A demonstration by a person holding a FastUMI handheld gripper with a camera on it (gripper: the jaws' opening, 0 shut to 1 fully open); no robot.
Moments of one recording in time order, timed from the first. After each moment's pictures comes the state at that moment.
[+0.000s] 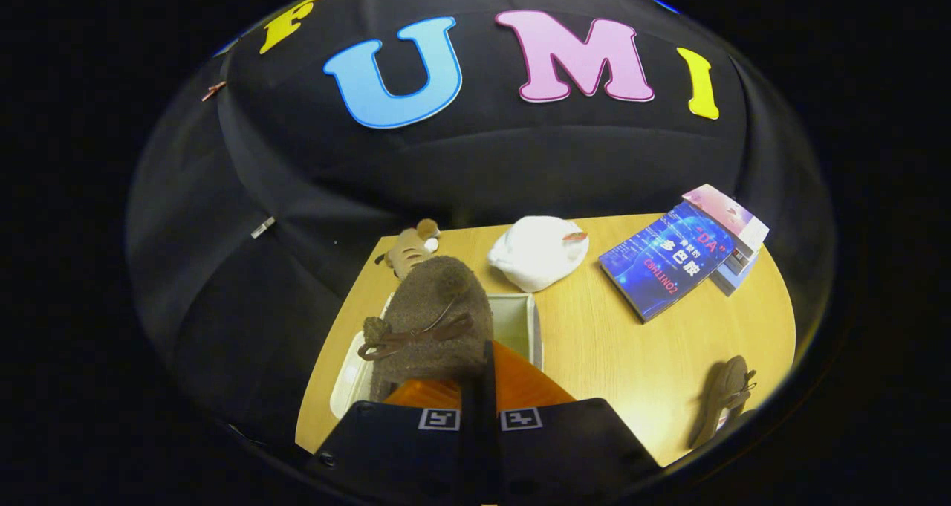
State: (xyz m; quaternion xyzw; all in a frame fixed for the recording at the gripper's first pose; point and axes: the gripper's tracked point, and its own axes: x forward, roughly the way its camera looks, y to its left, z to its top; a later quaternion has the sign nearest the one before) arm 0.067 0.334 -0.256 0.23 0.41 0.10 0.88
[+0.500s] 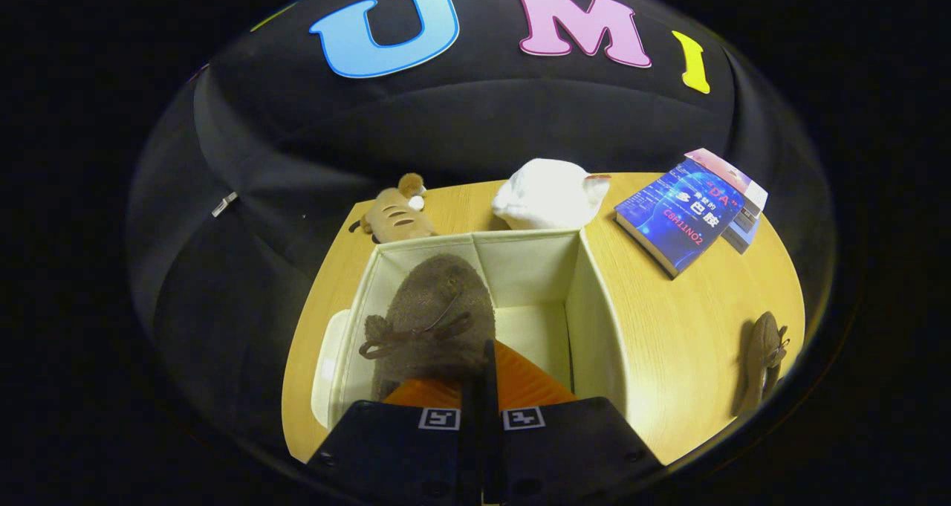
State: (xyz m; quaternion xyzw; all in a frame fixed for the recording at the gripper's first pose) arm 0.059 0.405 -0.319 0.22 0.45 0.06 0.86
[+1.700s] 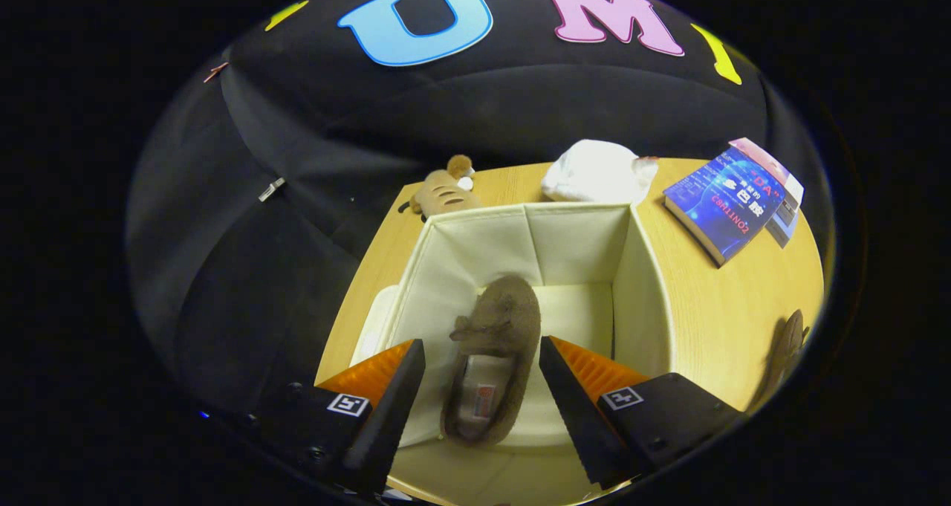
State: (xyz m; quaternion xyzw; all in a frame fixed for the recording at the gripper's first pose) arm 0.040 0.420 -0.294 0.25 0.43 0.16 0.85
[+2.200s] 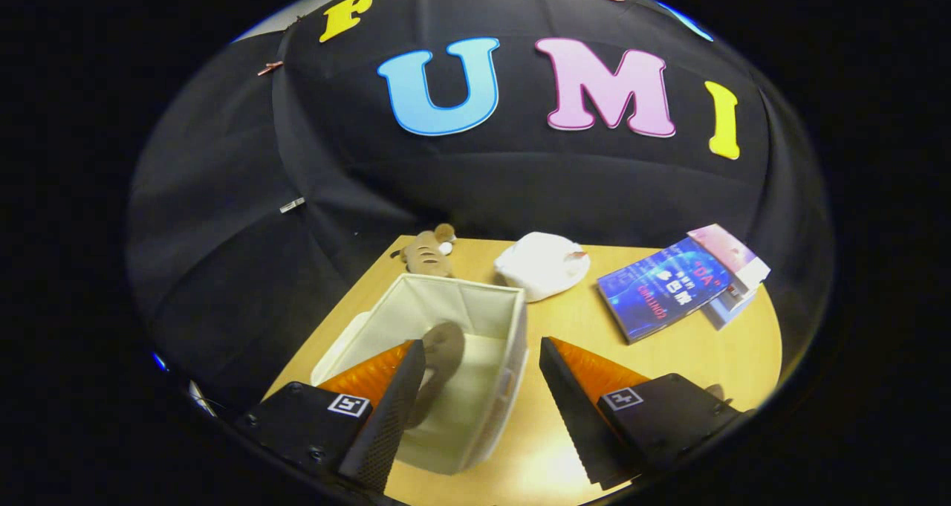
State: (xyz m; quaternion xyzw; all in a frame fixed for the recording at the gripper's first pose) arm 0.021 0.265 -0.246 0.16 0.32 0.15 0.92
